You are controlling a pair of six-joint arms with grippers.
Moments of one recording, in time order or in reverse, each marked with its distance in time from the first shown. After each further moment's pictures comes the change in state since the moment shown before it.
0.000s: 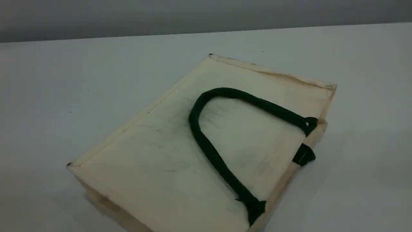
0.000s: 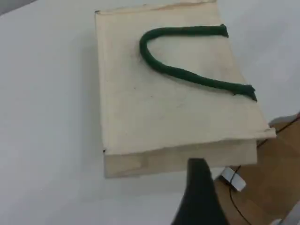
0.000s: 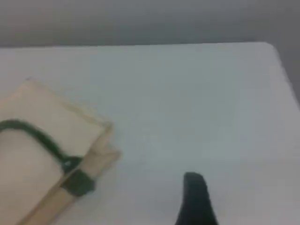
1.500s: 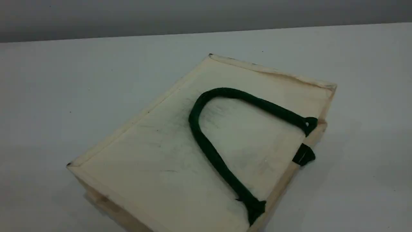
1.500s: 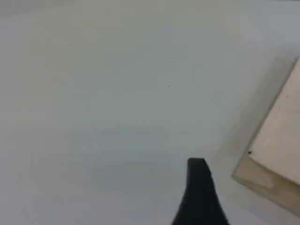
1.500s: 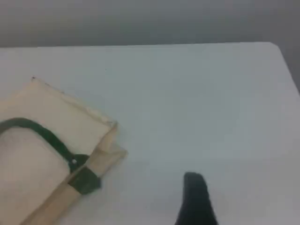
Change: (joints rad) left arm 0.720 0.000 0.000 -0.001 0.001 0.000; right arm 0.038 0.000 0.000 0.006 0.000 0.000
